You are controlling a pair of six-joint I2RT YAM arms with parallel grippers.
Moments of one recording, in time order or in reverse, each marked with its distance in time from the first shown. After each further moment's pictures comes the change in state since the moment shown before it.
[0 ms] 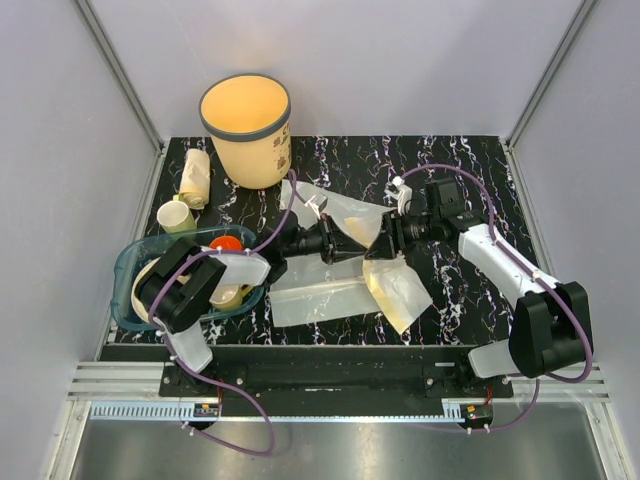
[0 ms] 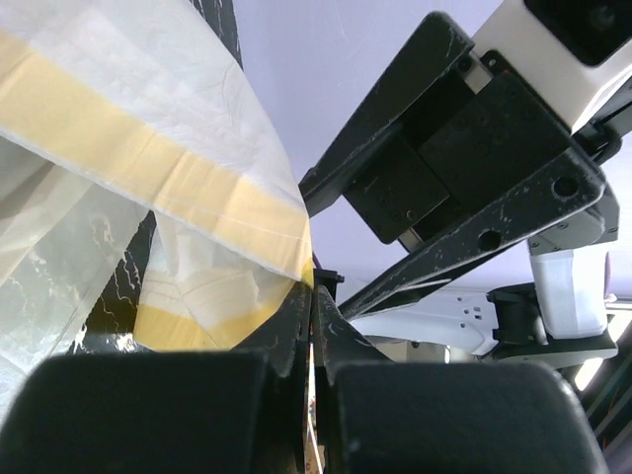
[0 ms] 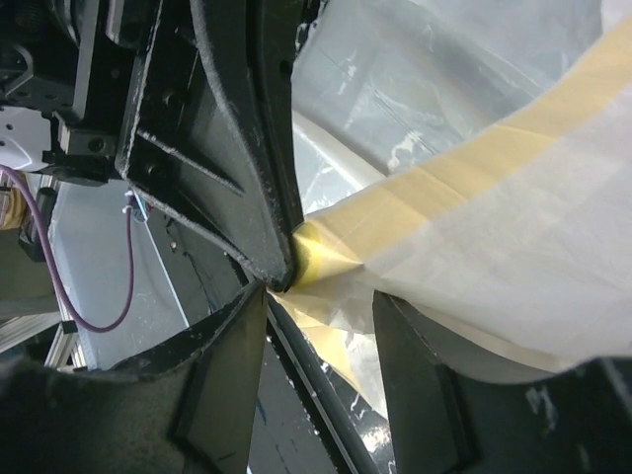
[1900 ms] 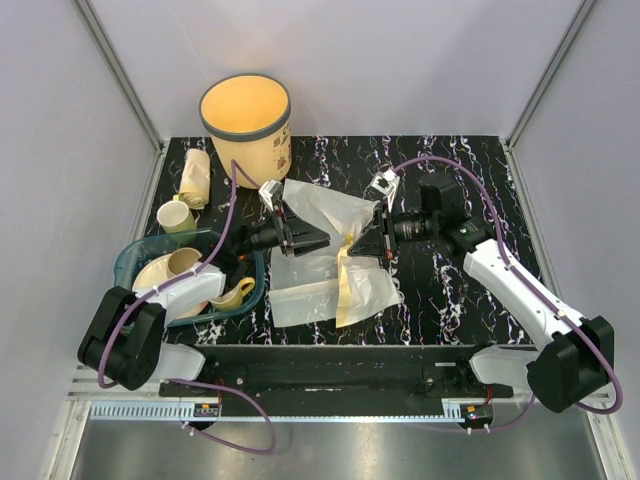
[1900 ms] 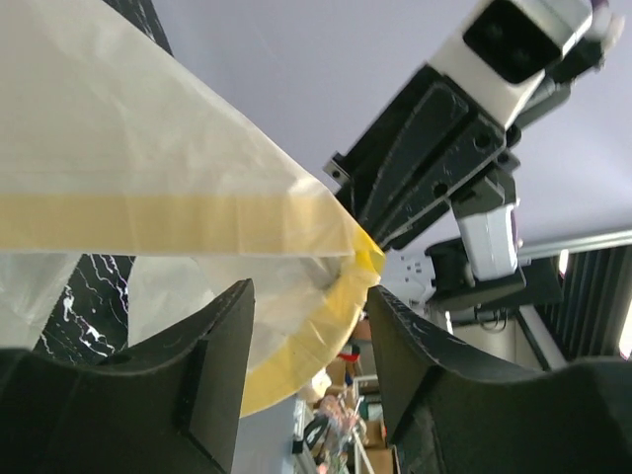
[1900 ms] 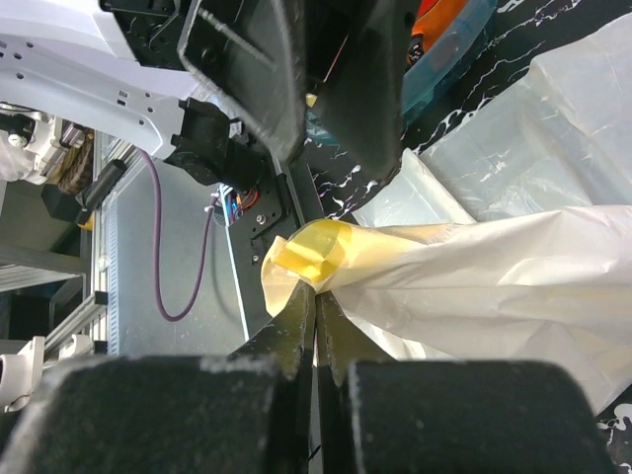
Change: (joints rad) left arm 0.232 -0.416 -0.160 -0.088 0.158 0.049; right arm 0.173 -0.173 0.045 0.158 -0.074 0.167
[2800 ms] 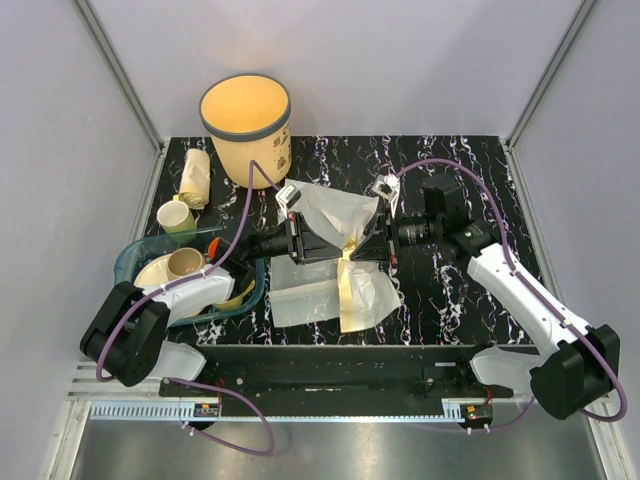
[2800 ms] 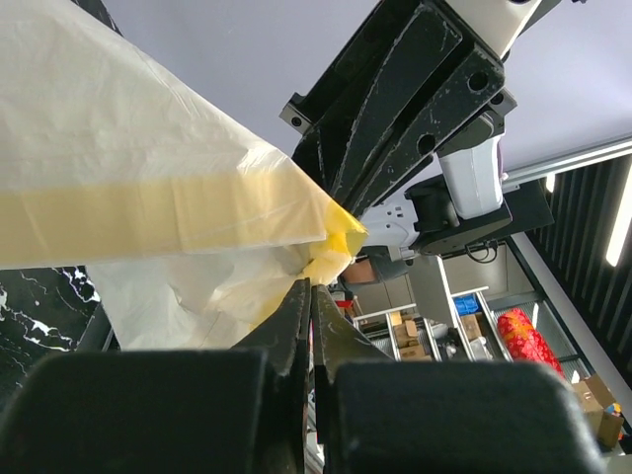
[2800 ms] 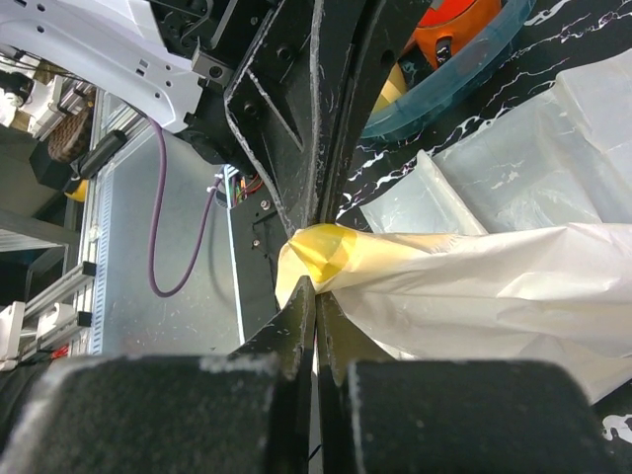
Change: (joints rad) left arm -0.124 0.023 0.003 0.132 0.050 -0.012; right arm 0.000 -0.033 -0.005 -0.032 -0.057 -0.098
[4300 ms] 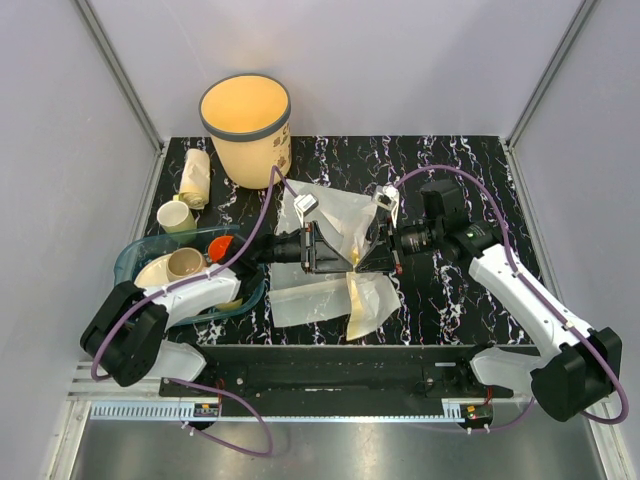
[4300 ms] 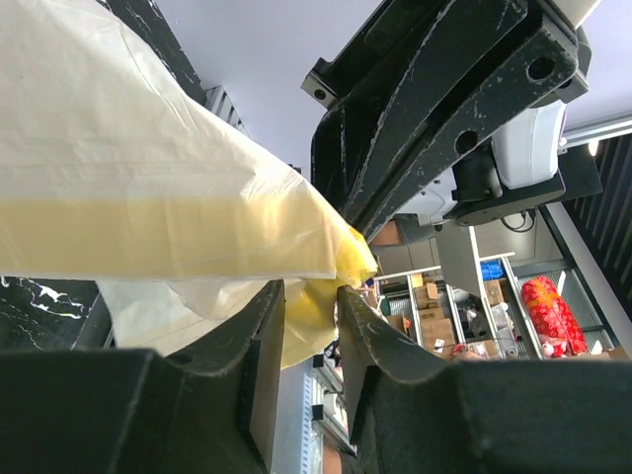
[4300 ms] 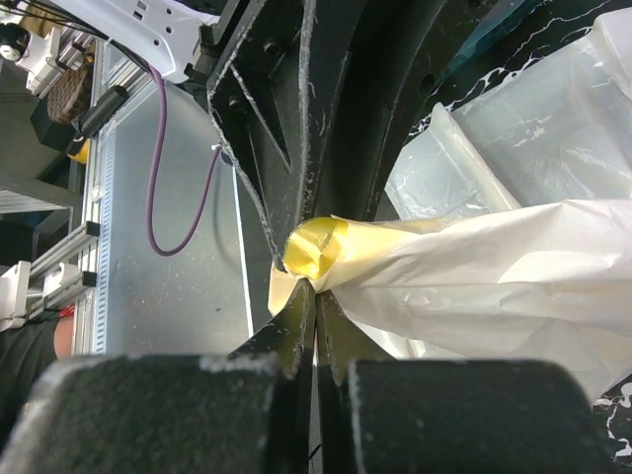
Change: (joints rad) left arm -0.094 -0.002 0.048 -0.202 -0.001 0.147; right arm -0.002 -0.014 0.005 -0.175 -0.030 -0.138
